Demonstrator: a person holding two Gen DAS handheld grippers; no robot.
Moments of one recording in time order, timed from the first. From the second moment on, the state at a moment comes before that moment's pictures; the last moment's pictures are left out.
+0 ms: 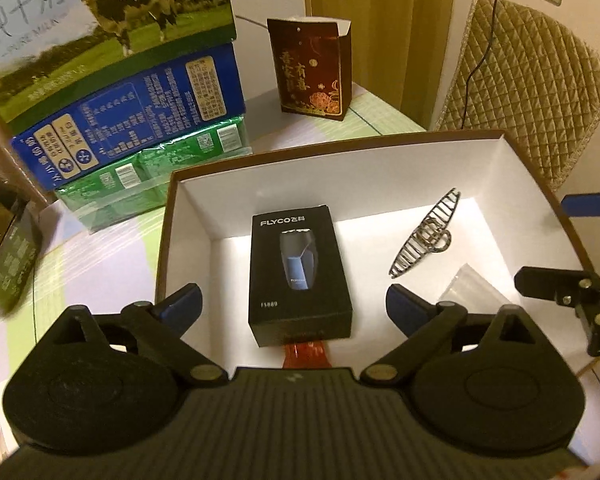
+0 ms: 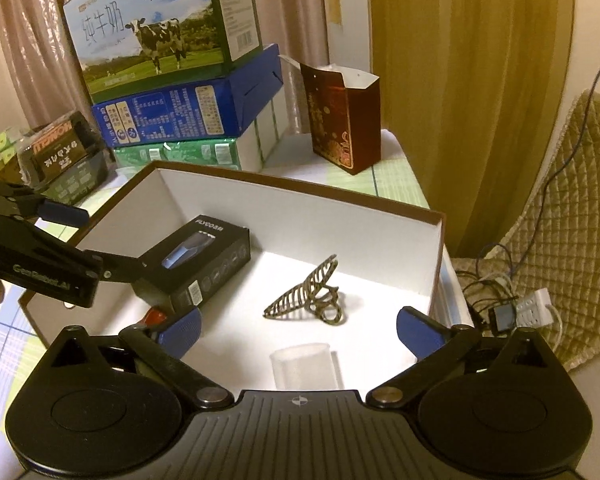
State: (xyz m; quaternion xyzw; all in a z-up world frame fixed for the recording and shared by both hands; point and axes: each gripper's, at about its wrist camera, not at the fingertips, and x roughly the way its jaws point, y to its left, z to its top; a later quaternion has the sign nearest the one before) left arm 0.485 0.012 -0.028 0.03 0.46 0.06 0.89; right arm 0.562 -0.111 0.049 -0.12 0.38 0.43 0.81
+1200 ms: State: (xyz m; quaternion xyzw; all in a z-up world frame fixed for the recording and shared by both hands) left arm 0.304 -0.010 0.032 0.01 0.40 0.09 0.91; right arm 0.423 -0.161 0.094 -0.15 0.32 0.42 0.83
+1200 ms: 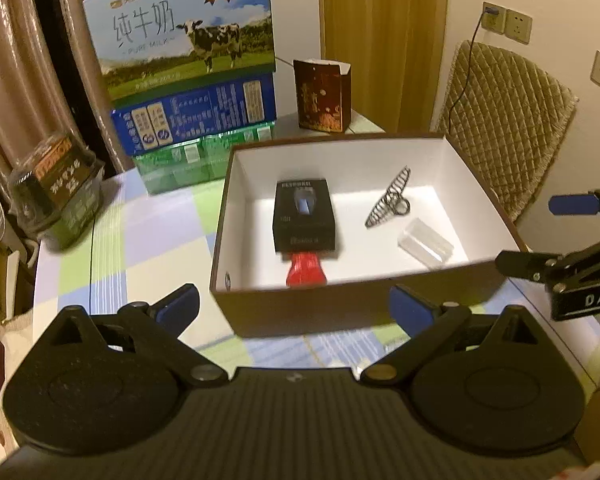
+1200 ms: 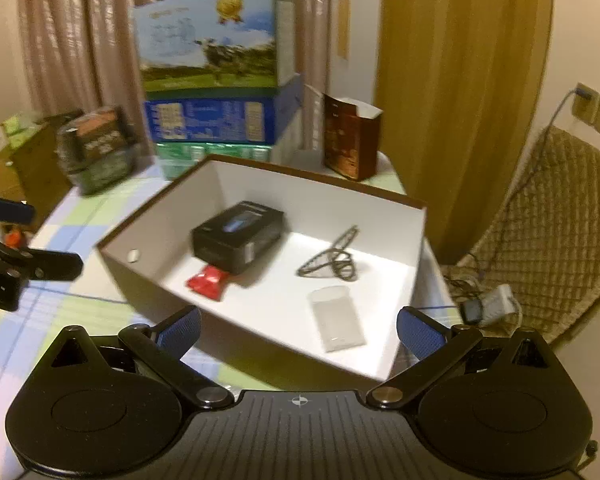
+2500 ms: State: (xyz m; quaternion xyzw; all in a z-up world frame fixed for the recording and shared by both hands) left arm 0.181 -0.009 -0.049 -0.03 0.50 0.09 0.86; right arm 0.335 -0.204 0.019 -0.14 0.45 0.45 0.76
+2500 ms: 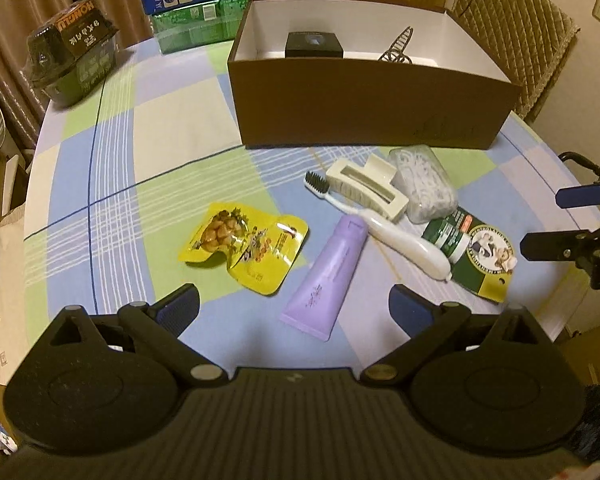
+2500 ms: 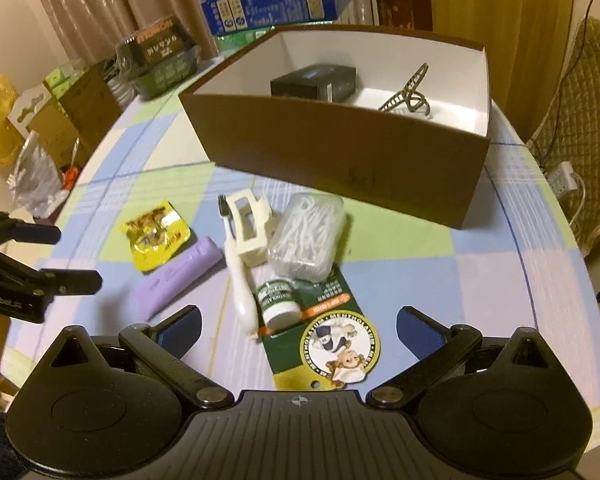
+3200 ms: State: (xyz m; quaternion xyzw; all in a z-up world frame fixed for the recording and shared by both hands) left arm 0.186 0.008 -0.070 -0.04 0.49 0.10 0.86; right arm 0.324 -0.179 -0.021 -0.19 0.42 0.48 0.75
